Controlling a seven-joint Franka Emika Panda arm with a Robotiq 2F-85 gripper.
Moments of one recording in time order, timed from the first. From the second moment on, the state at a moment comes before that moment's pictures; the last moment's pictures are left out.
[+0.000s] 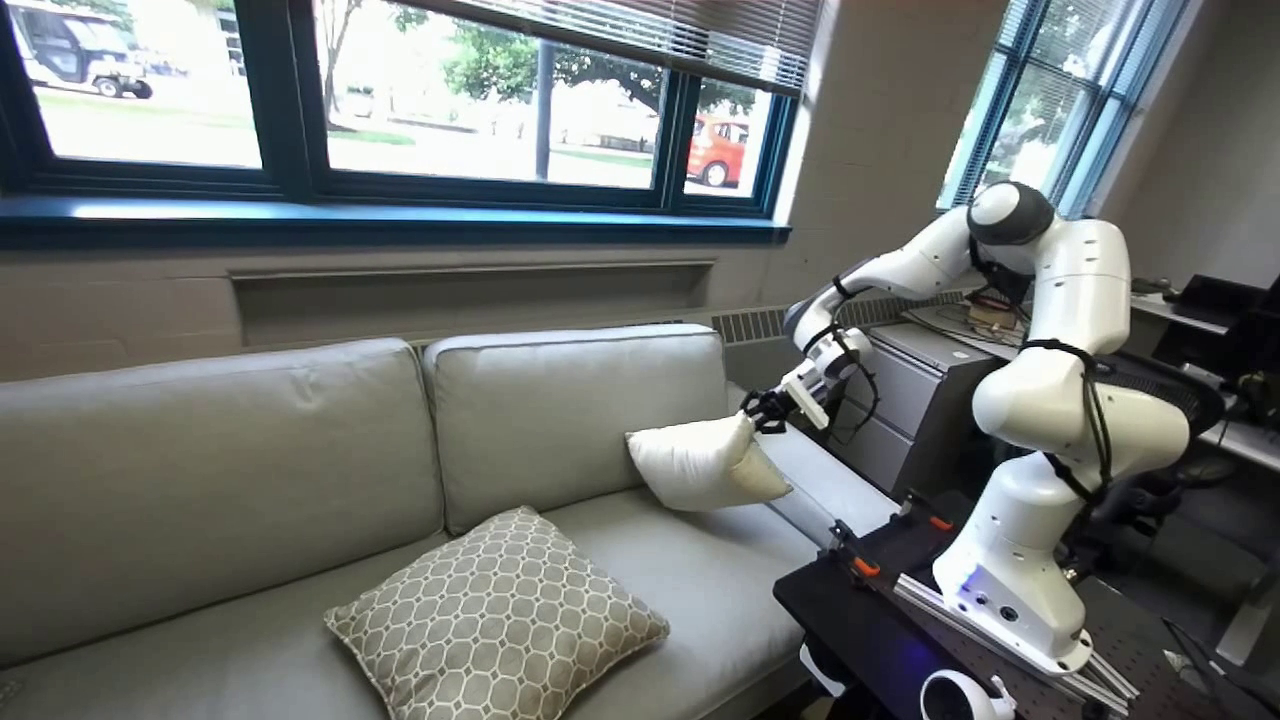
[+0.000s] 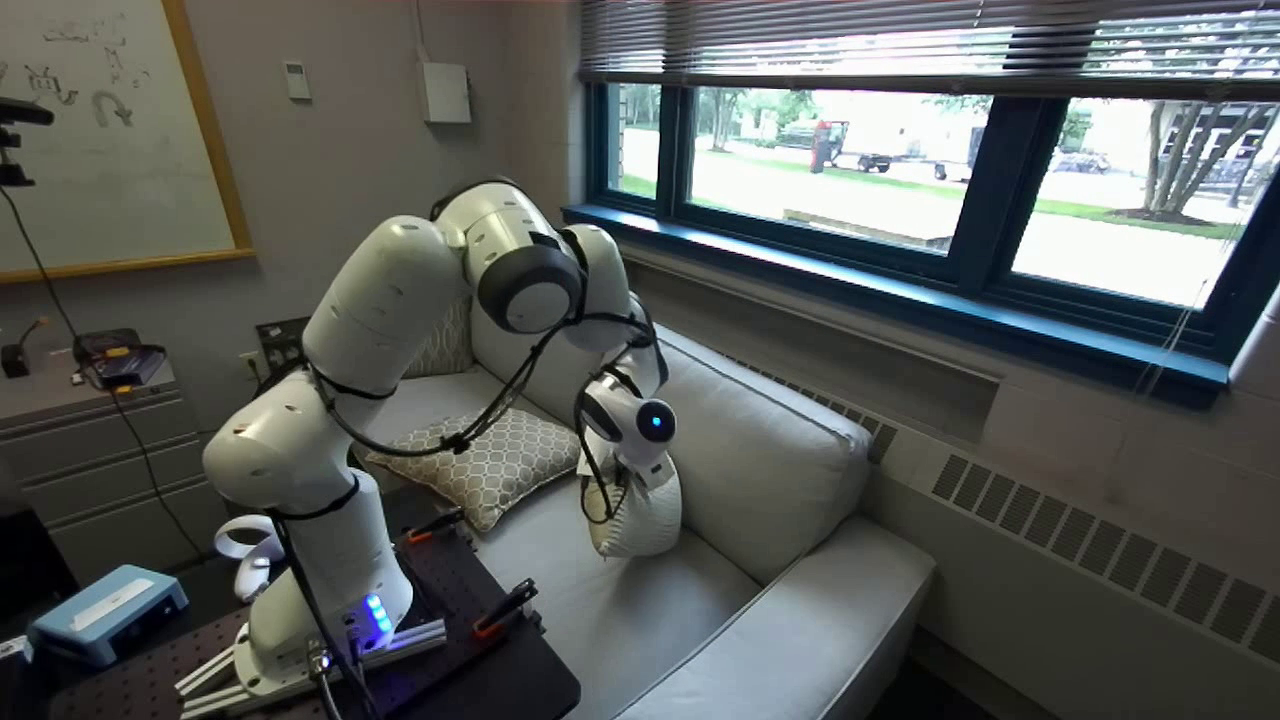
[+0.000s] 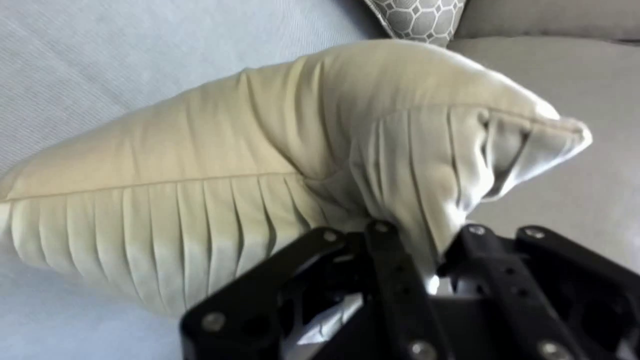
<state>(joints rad) -0.79 0.66 0.66 -2.26 1.15 2.78 -0.53</state>
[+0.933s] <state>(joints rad) -0.80 0.97 0.07 -2.10 1.65 1.96 -0.73</state>
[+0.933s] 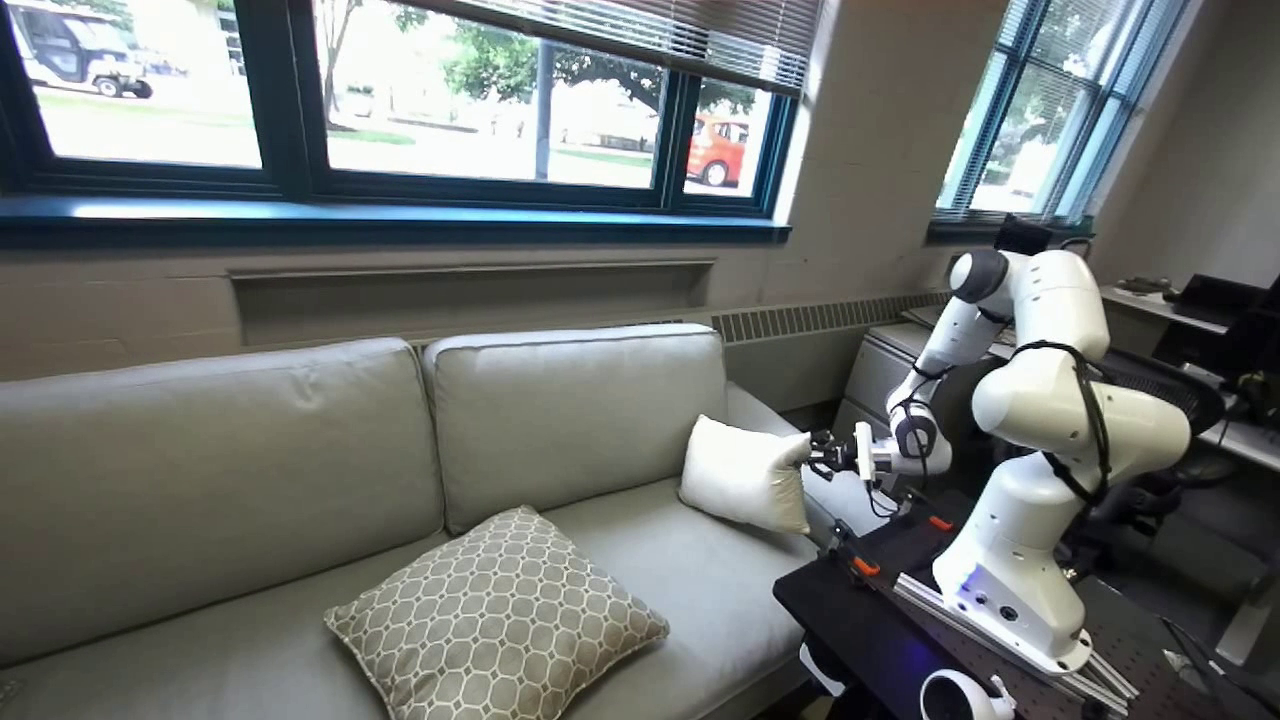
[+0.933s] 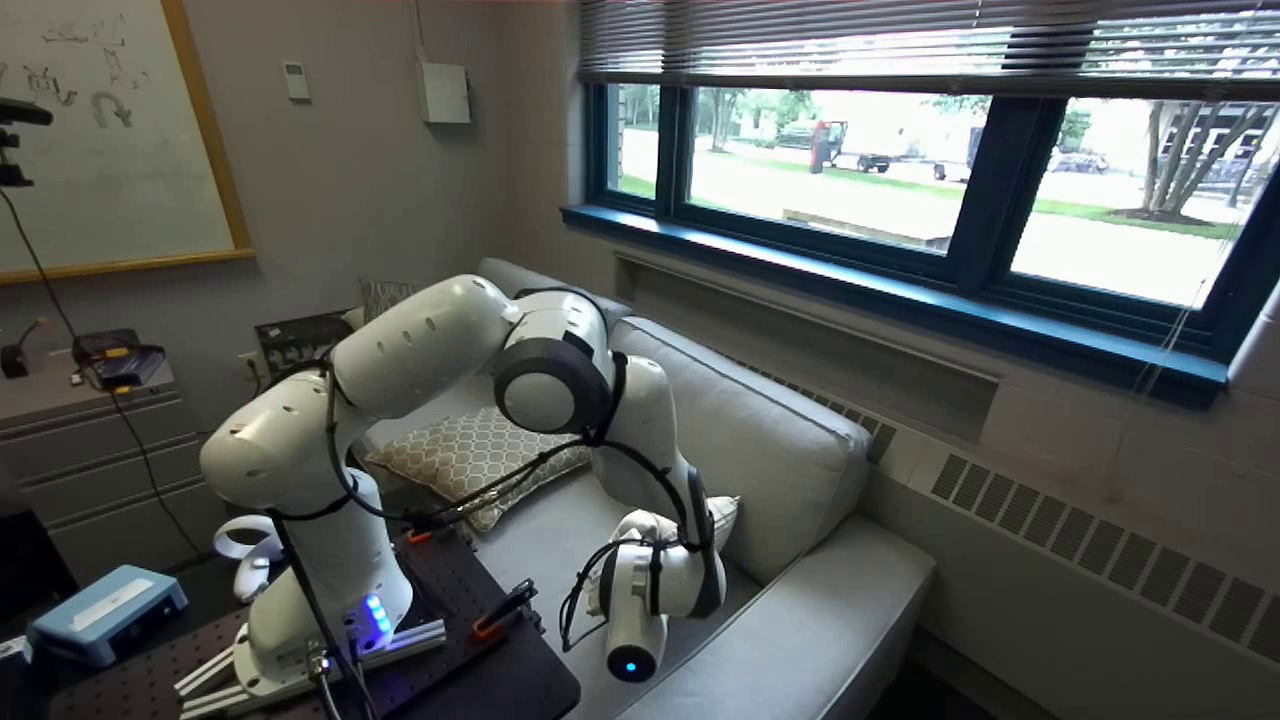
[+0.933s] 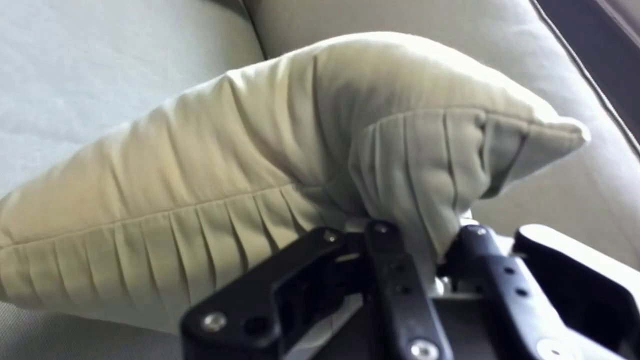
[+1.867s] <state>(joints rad) -0.34 0.85 -0.37 -2.30 2.05 1.87 -0.86</state>
